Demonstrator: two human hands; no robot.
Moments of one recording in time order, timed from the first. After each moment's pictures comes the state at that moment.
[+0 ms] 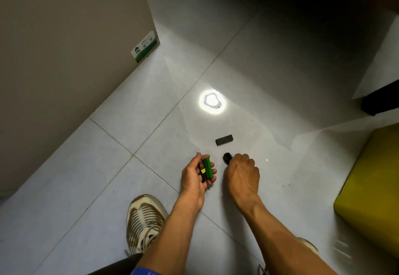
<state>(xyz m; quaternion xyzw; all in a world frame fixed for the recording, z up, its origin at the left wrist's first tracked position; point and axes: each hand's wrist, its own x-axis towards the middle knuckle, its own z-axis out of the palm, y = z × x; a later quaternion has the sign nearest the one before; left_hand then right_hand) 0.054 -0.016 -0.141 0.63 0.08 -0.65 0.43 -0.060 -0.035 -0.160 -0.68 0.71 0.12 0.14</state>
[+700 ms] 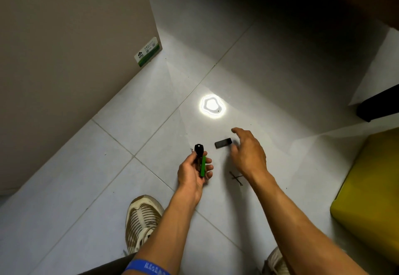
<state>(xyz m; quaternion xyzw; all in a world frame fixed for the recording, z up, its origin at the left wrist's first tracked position) 0.060 -0.032 -0.129 0.60 0.11 -0.64 0.46 -0.078 -0.095 -0.119 -0.65 0.69 -0.06 0.32</state>
